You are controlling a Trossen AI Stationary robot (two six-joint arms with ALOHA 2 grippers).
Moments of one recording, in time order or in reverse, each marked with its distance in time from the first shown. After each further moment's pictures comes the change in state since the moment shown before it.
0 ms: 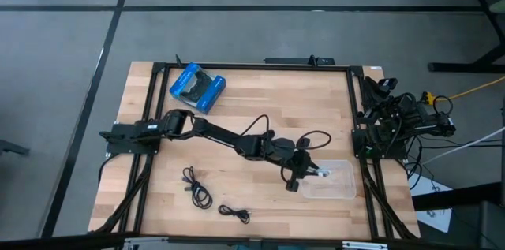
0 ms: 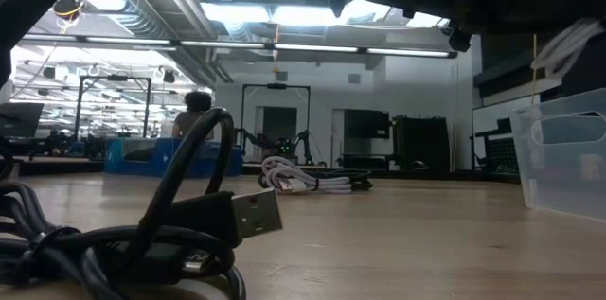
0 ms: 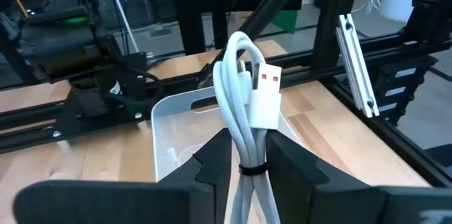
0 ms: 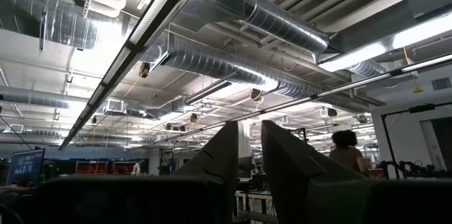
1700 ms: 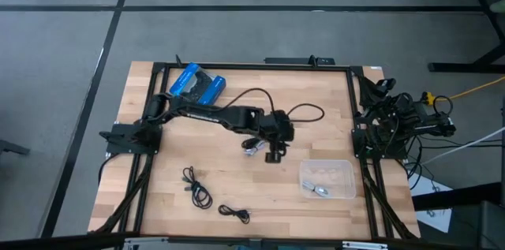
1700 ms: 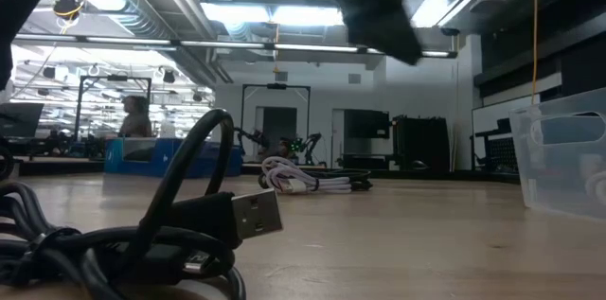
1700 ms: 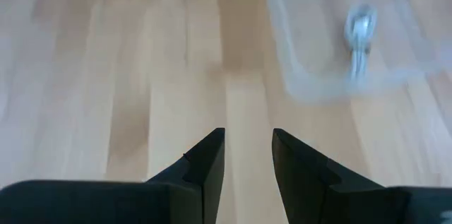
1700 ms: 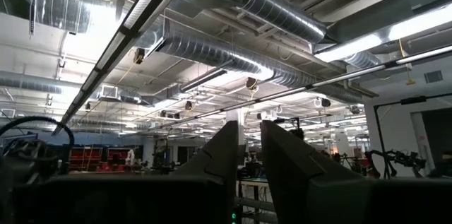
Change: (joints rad) left arm 0.118 -0.268 0.001 -0.834 -0.113 -0.034; right arm 0.000 -0.001 0.000 -0.044 0.038 -0.001
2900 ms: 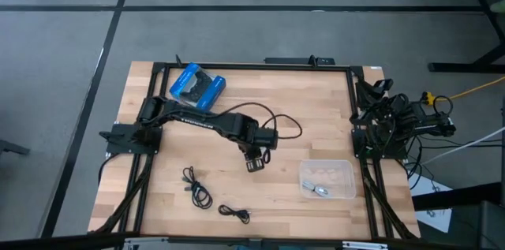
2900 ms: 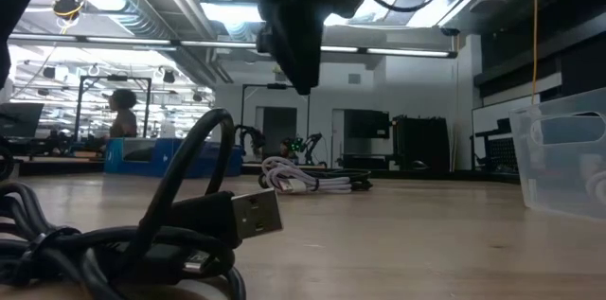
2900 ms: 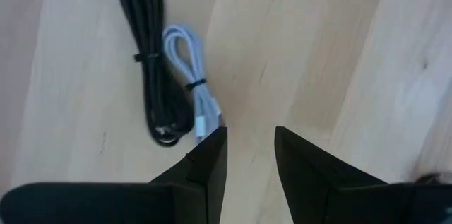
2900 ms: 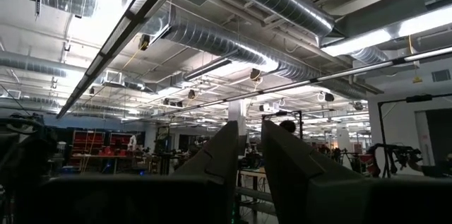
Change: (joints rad) left arm -0.081 -0.024 -0.001 -0.490 -0.014 -0.513; right arm 0.000 0.001 0.000 -0.061 -0.002 0.000
